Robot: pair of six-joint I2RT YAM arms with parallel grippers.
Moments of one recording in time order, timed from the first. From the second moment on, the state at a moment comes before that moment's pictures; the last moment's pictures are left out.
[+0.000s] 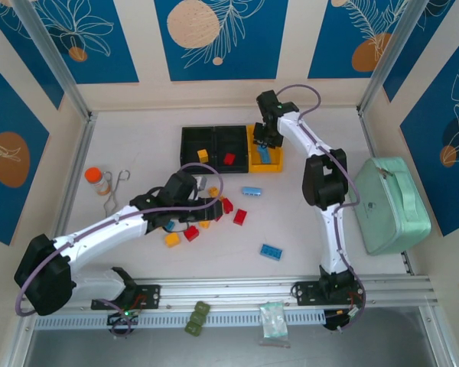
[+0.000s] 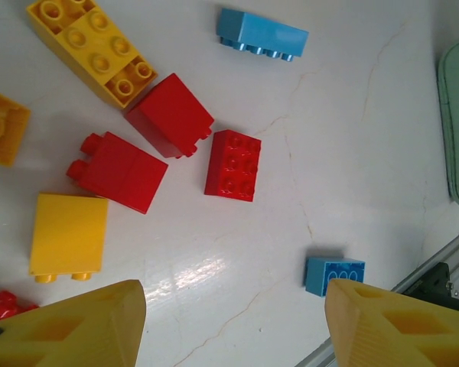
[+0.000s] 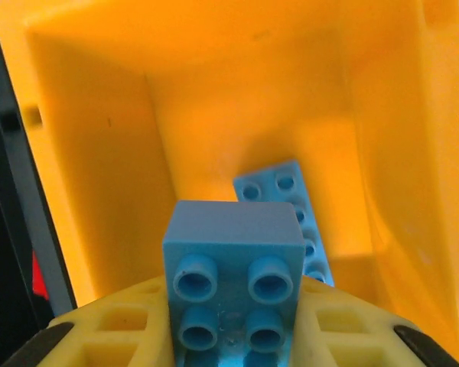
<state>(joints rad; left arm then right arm) -0.75 1.24 0.81 -0.41 0.22 -0.77 0.32 2.34 2.18 -1.05 0.00 0.53</state>
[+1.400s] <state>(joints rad) -0.70 1.13 0.81 -0.65 0.07 -0.80 0.41 1.87 1.79 -0.95 0.00 0.51</state>
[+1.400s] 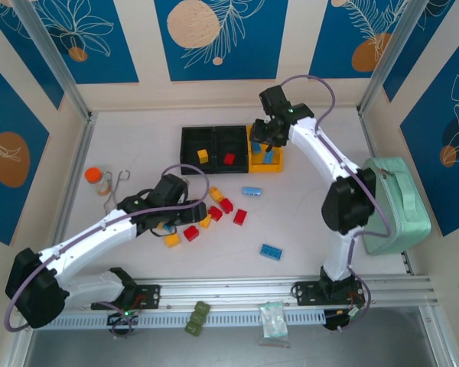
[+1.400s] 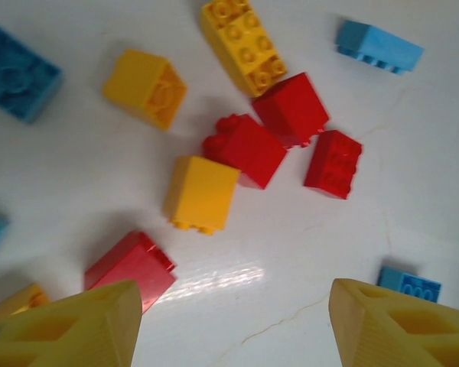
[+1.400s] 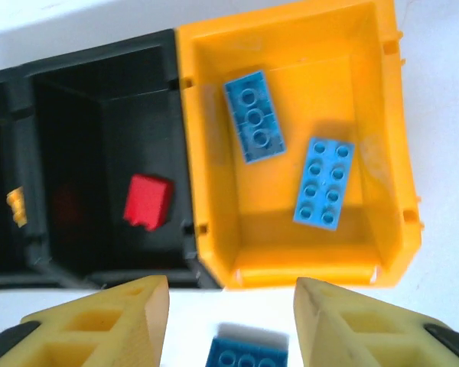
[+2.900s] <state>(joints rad) -0.68 1.22 0.61 -0.76 -0.14 -1.01 0.81 1.22 0.83 -0.43 -0.38 0.46</state>
